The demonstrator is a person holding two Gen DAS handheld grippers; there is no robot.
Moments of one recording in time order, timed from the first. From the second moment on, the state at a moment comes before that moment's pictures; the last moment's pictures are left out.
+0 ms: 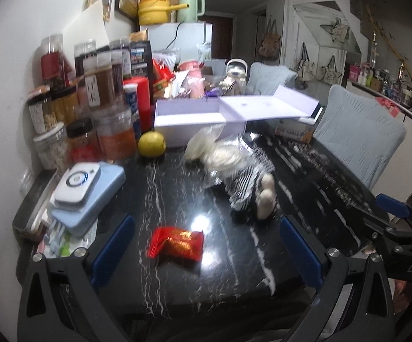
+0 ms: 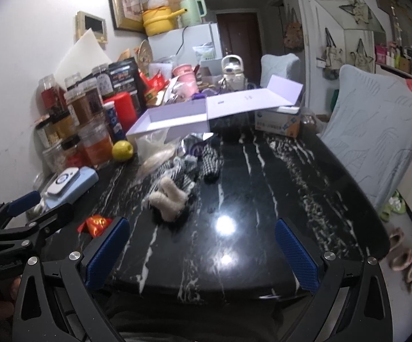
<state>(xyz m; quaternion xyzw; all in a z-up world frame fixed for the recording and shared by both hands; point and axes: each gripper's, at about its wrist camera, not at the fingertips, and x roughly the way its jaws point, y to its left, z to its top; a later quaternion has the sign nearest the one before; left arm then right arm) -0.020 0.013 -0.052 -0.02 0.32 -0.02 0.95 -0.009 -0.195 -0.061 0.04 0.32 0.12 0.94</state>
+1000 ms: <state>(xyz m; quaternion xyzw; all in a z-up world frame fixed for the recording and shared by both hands) 0.036 0.049 -0.142 -0.02 0.37 -0.03 0.93 0.016 -0.166 -0.114 0.00 0.38 0.13 0.92</state>
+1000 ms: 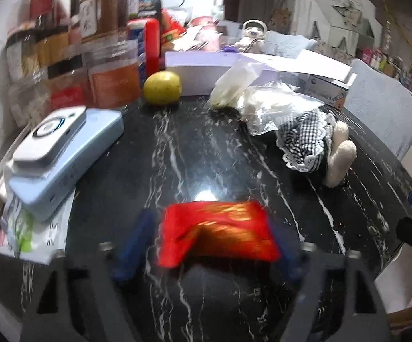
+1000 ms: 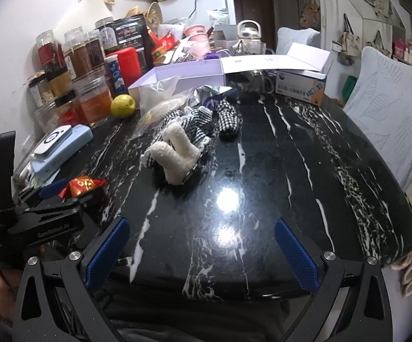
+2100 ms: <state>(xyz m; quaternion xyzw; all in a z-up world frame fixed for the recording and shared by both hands) 0.071 0.051 -0.083 -0.06 0.36 -0.08 0.93 0.135 -0.120 -0.128 0.00 0.40 0.21 0.89</state>
